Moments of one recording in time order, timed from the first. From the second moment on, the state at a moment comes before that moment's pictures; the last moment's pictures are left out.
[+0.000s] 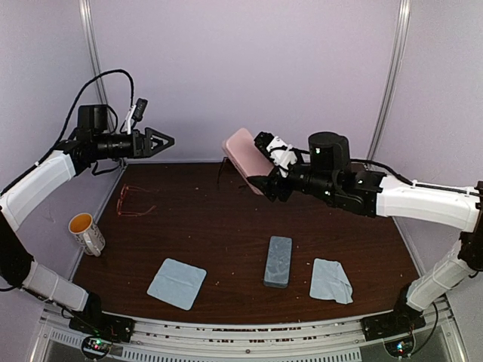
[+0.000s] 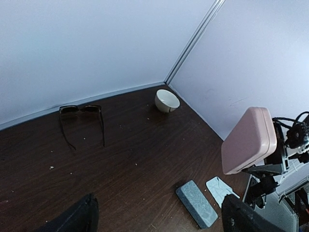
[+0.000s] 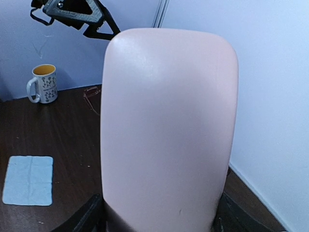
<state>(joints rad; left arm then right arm) -0.22 1.36 1.28 -0.29 0.77 -0.21 0.88 1.45 1.16 0.07 0.00 -0.27</state>
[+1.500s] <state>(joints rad) -0.46 1.39 1.27 -0.48 0.80 0.11 1.08 1.63 1.33 -0.03 0.30 -0.84</state>
